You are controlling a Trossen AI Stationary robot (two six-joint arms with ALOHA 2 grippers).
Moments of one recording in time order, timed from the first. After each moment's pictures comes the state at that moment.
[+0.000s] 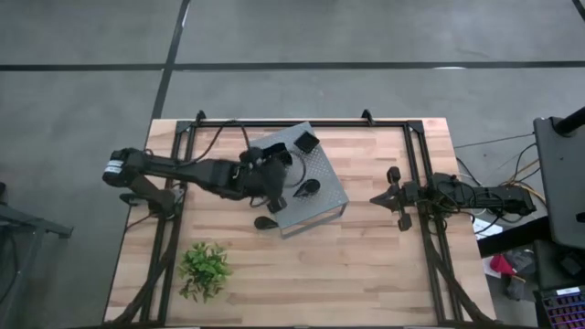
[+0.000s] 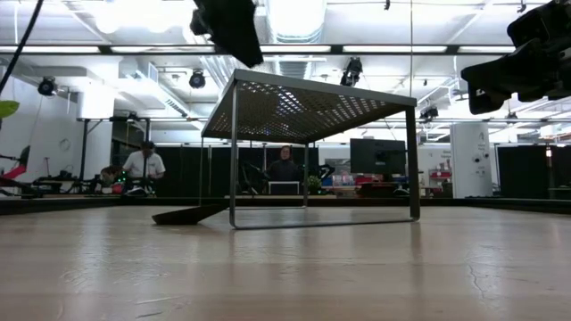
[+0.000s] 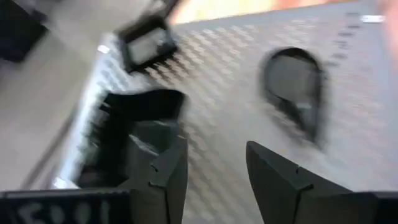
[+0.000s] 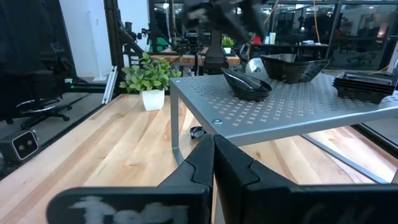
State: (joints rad) left arm -0.11 1.53 1.45 -0.85 -0.58 -0.34; right arm 0.00 0.03 0.03 -0.02 -0.10 0.02
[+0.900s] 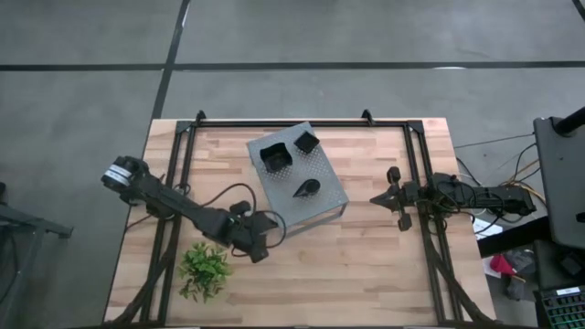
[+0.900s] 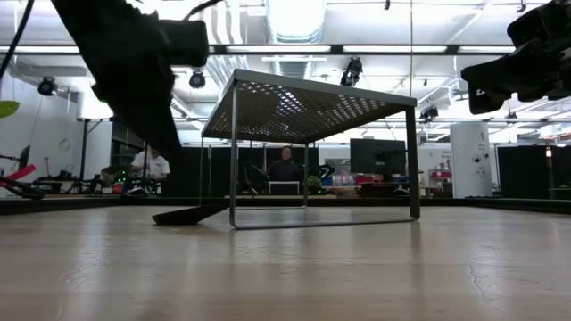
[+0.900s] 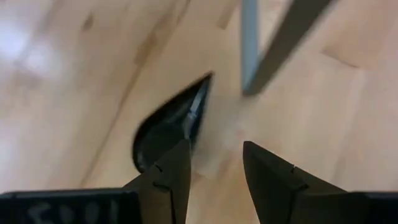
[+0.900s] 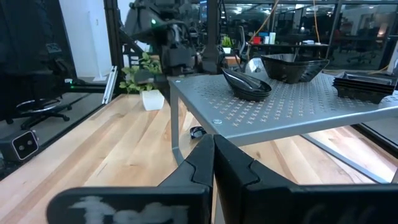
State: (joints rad) left arm -0.42 1.56 0.99 -0.56 -0.40 -0.77; right arm 0.00 0.03 0.03 -0.02 -0.10 0.02
